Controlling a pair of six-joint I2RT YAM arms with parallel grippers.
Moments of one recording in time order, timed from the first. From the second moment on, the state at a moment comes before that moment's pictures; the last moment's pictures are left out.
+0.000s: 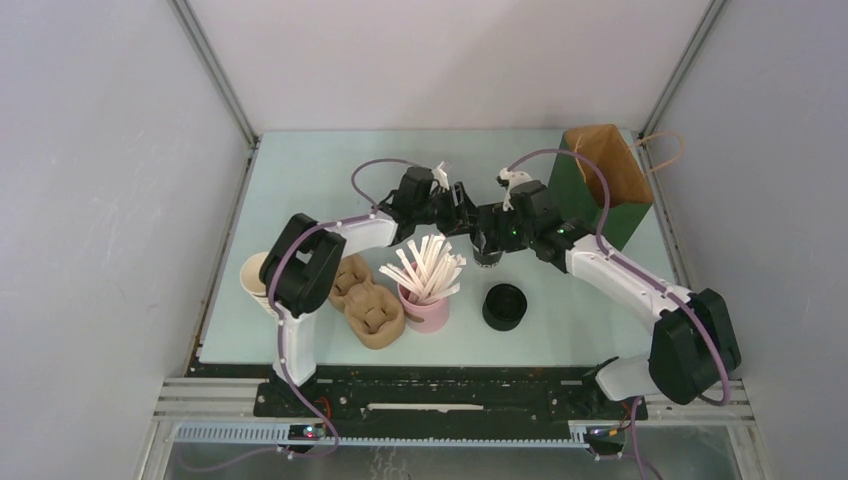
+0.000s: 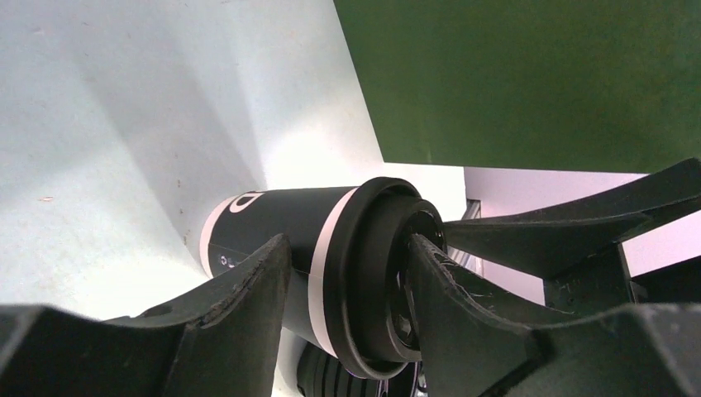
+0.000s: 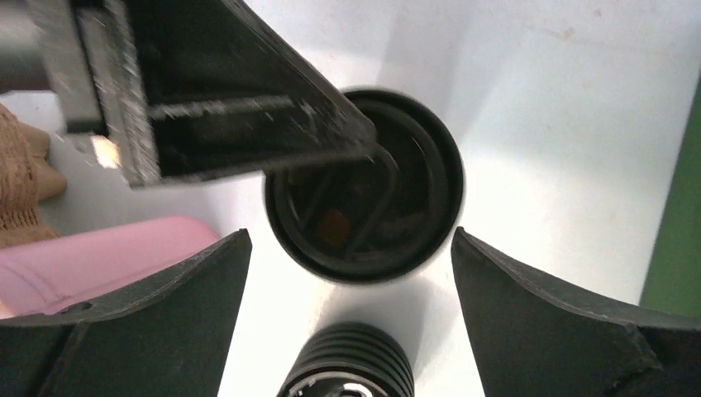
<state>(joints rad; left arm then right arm) -0.58 1.99 1.27 0.23 0.54 -0.88 0.52 1.41 1.00 -0.31 0.00 0.27</state>
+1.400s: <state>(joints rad) -0.63 1.96 1.23 0.25 0.41 -0.92 0.30 1.25 0.85 -0.29 -0.31 0.50</state>
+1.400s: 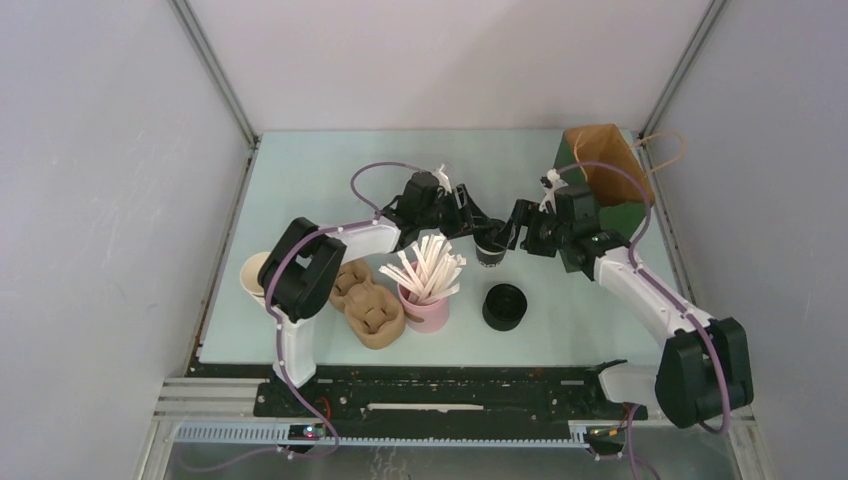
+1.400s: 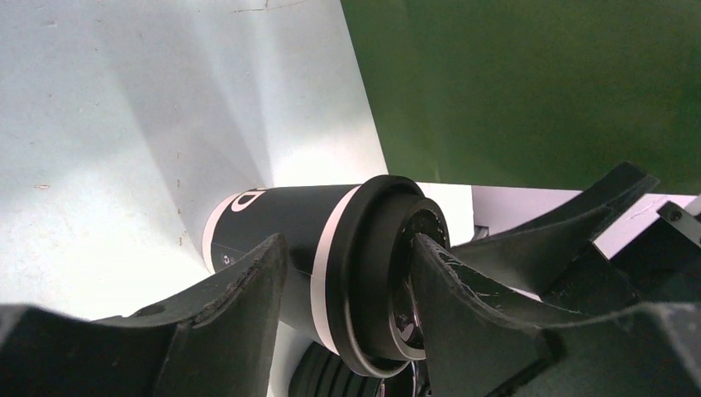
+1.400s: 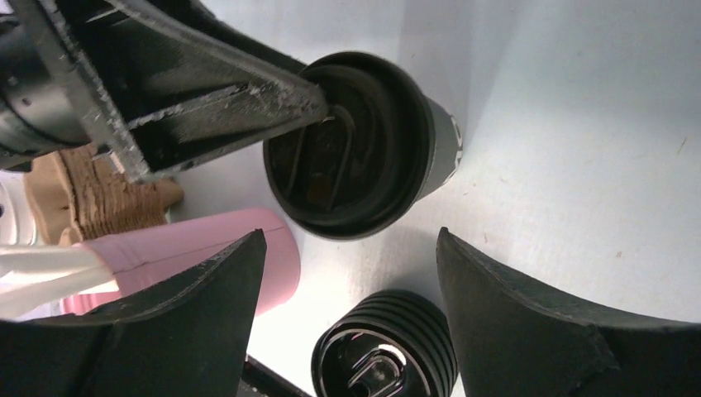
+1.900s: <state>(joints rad) -0.63 1.96 1.27 0.17 0.41 -0.90 0.29 1.35 0.89 -0.26 -0.30 0.47</state>
